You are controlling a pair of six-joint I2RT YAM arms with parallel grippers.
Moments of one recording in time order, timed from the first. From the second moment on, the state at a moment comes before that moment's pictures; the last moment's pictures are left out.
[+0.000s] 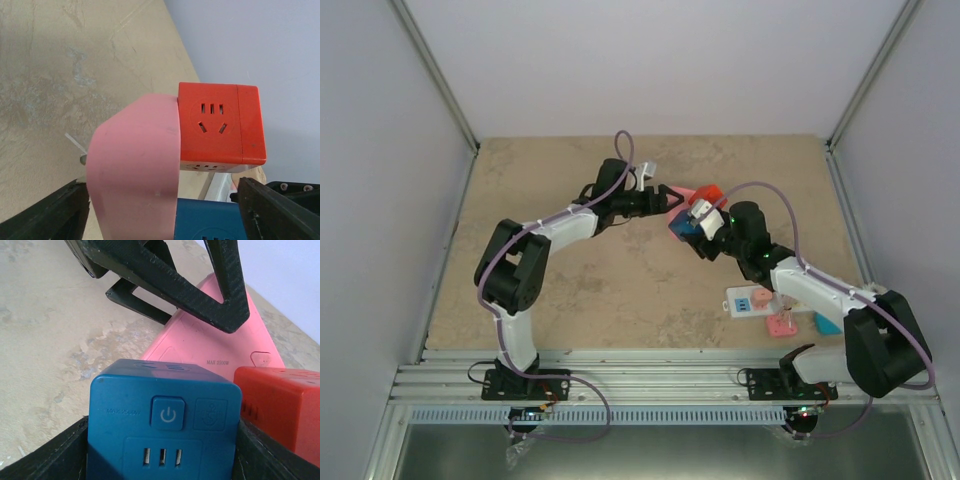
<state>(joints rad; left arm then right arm) -0.50 1.91 1.24 0.19 0.65 -0.64 0.51 1.33 0.70 0.13 -0.21 -0.42</state>
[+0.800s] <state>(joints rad) -0.52 1.91 1.25 0.21 0.64 -0.66 0.51 1.32 0.77 0.07 -0.25 -0.36</state>
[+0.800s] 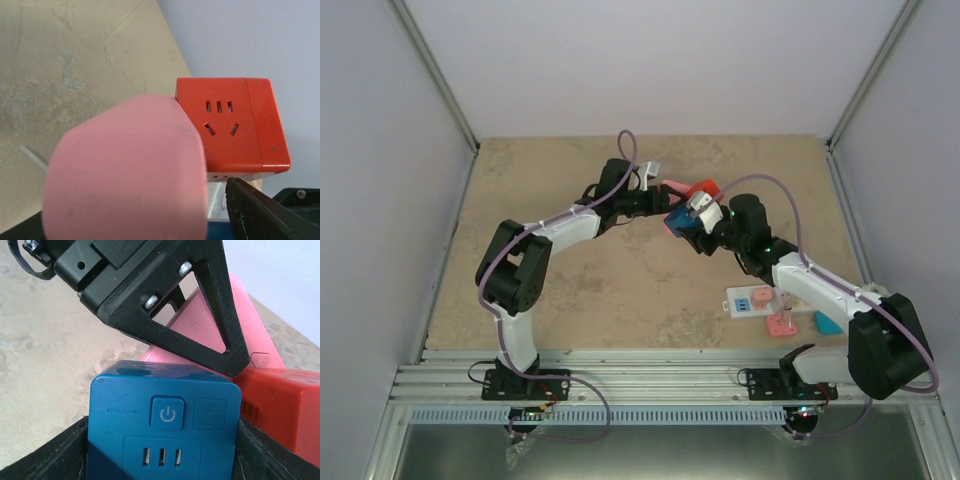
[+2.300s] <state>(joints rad) -0.37 1.63 1.40 -0.46 0.72 0.06 0.53 1.15 0.99 -0.30 -0.44 -0.88</state>
